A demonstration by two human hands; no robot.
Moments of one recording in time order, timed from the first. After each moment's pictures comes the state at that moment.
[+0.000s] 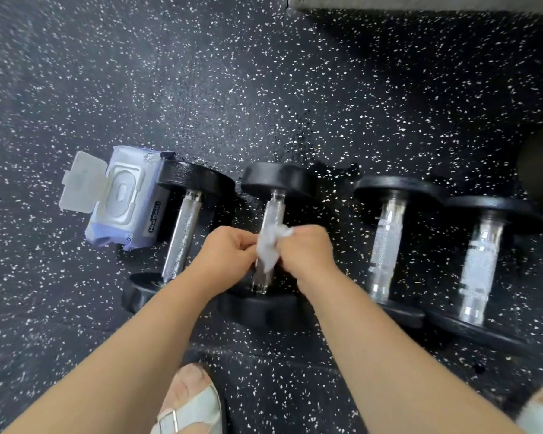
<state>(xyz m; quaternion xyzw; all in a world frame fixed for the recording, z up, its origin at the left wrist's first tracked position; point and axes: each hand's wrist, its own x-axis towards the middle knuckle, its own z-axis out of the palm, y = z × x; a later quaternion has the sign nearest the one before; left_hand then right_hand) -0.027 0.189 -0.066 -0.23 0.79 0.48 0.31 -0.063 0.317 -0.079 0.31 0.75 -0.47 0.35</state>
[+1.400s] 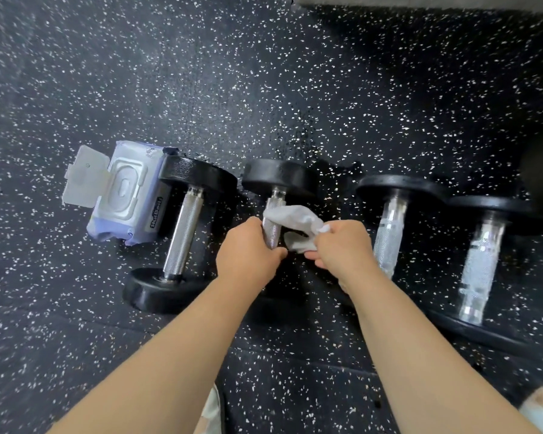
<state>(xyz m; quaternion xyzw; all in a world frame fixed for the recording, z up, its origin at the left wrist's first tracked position) -0.034 0.230 -0.060 -0.24 0.90 0.26 0.24 -0.065 0.363 -0.082 0.26 0.79 -0.45 0.34</state>
